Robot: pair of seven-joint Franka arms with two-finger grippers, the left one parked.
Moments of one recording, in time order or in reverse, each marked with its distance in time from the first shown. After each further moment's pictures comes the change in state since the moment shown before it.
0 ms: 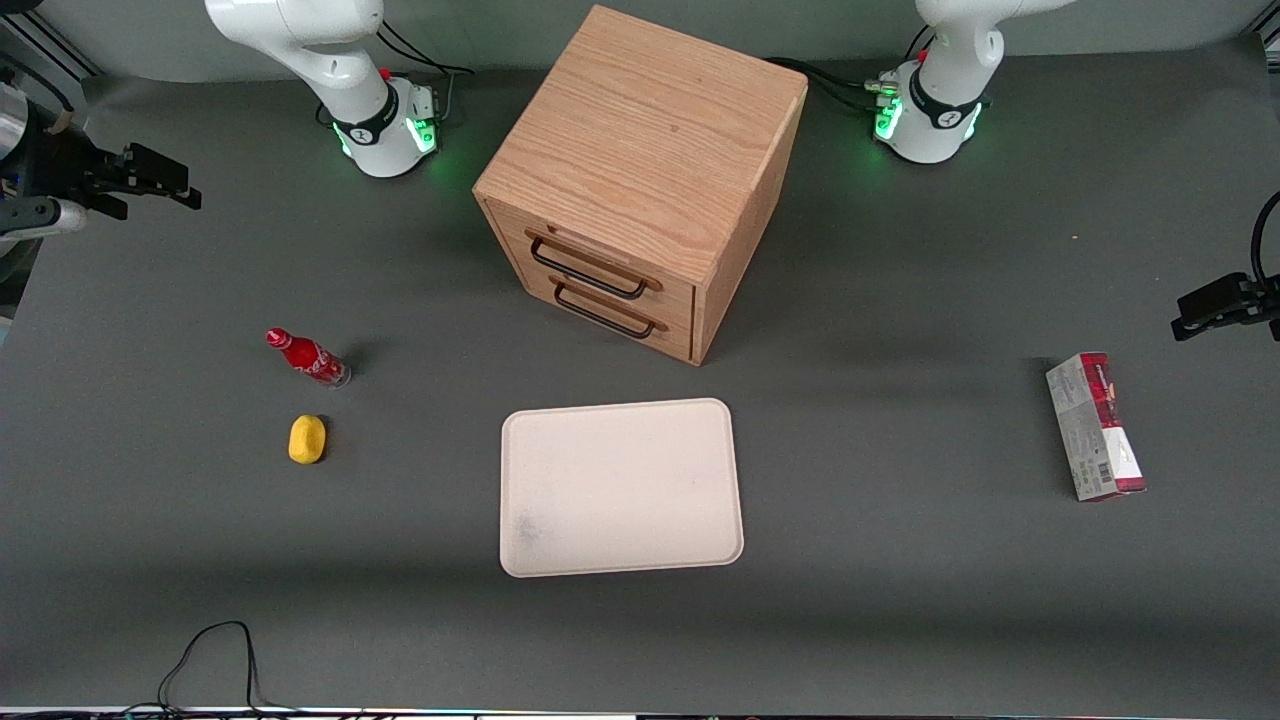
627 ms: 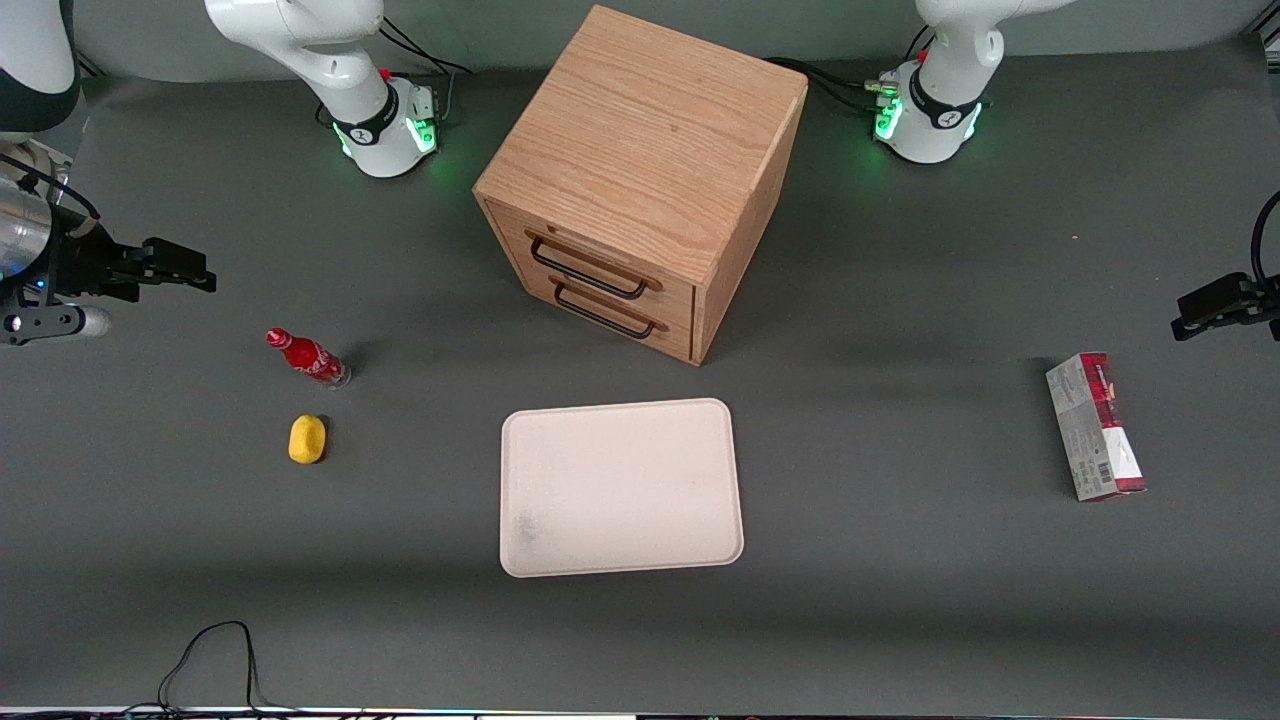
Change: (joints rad) arm 0.001 0.294 0.033 0.279 0.000 -0.004 0.030
